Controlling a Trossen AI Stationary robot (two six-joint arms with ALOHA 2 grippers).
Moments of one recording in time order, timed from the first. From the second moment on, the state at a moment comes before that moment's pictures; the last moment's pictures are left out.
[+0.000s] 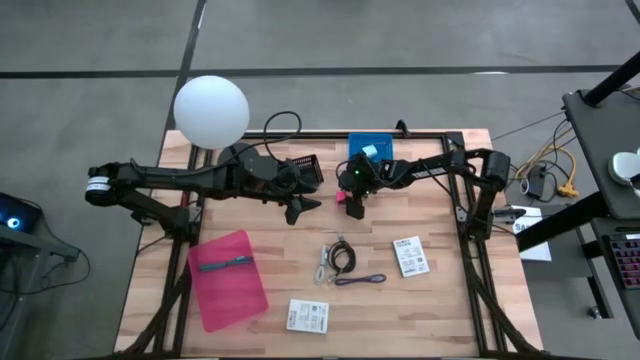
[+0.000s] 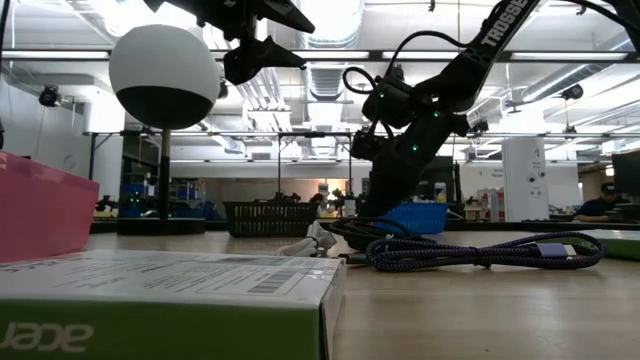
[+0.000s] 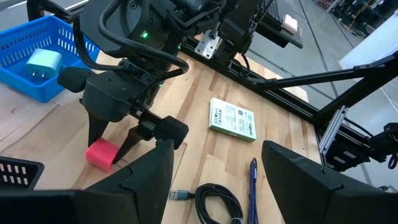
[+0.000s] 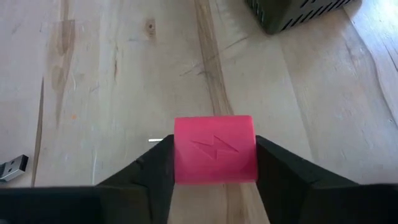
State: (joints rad) left arm 0.08 1.27 1.01 -0.12 0.04 -0.47; right arm -0.36 1.84 0.94 -0.03 -0.21 -0.11
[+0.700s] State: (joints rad) left arm 0.08 1.27 1.01 -0.12 0.04 -0.46; right arm -0.38 1.75 0.94 -0.11 -0.21 -0.02
